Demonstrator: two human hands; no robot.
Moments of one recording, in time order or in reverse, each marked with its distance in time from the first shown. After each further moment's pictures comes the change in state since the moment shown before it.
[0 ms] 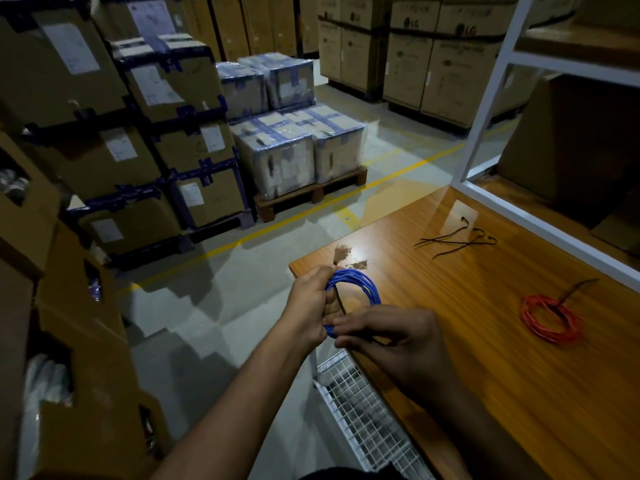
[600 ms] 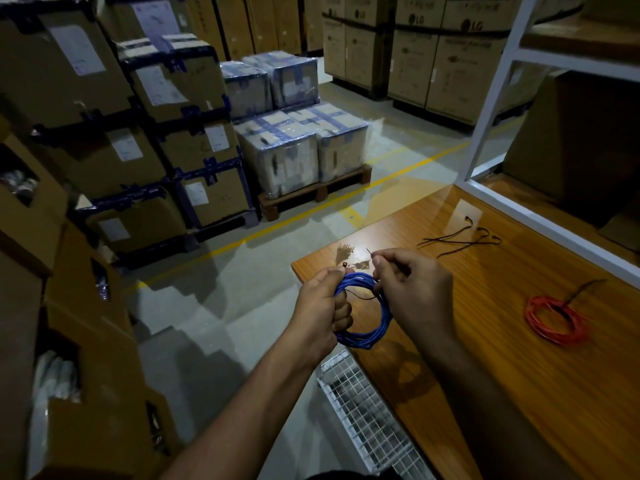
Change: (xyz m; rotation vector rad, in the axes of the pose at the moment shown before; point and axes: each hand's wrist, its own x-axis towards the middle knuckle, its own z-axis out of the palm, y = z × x) left_hand -0.011 -0.007 0.004 -0.020 -0.103 0.018; right_hand 0.044 0.019 -0.013 -0.359 0.331 0.411
